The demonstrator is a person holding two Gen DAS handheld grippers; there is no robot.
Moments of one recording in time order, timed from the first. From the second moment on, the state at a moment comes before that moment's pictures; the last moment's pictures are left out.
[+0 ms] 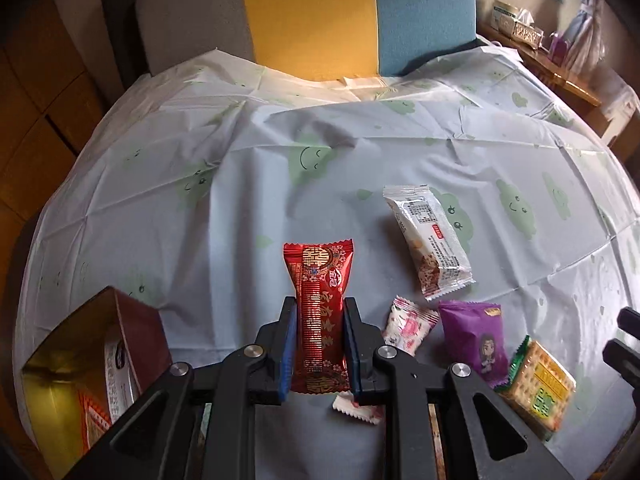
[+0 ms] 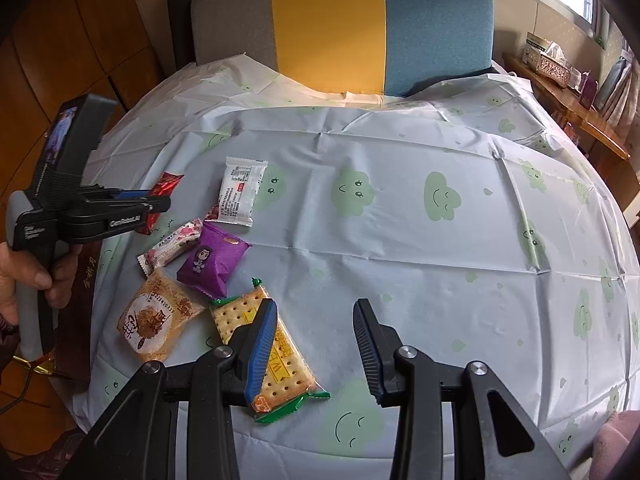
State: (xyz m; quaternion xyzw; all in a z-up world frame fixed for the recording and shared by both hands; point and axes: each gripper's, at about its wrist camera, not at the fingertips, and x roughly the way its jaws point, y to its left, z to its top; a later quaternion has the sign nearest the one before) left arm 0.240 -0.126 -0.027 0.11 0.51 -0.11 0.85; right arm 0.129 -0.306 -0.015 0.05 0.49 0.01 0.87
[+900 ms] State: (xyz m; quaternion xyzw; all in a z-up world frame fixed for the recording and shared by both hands) left arm 0.044 -0.096 -0.037 0.07 0.48 -0.20 0.85; right arm 0.132 -0.285 -0.037 0.02 0.53 0.06 0.85
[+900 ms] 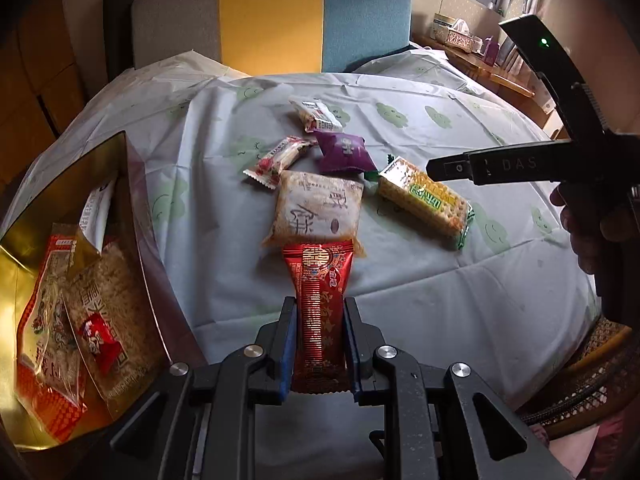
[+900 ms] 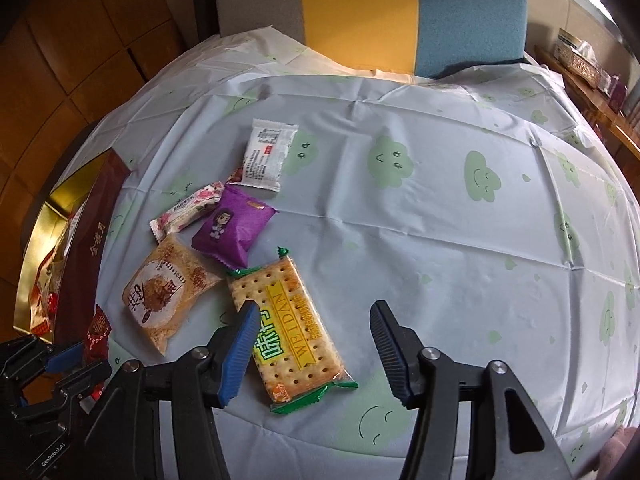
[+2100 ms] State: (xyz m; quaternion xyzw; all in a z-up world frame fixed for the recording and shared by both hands) left arm 0.035 -0.068 -0.068 0.02 0.48 -0.22 0.85; right arm 0.204 -0.227 -0.059 0.10 0.55 0.06 0.83
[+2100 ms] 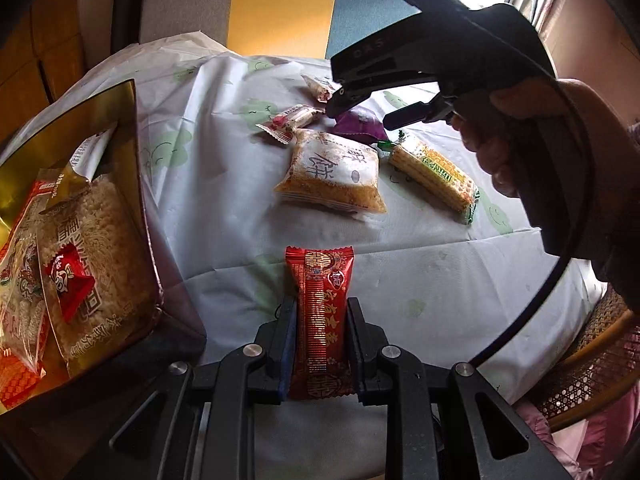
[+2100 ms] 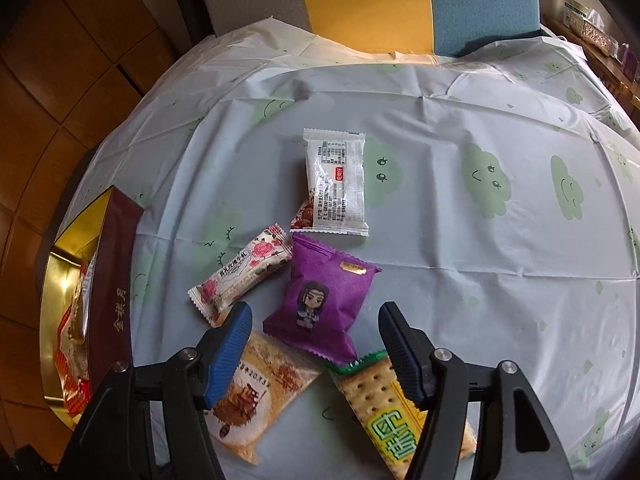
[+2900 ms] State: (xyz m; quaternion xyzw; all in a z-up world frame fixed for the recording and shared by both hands) left arm 0.034 -0.072 -0.069 0.03 0.48 -0.21 0.85; right arm 0.169 -0.347 0.007 0.15 0.47 -0.03 0.87
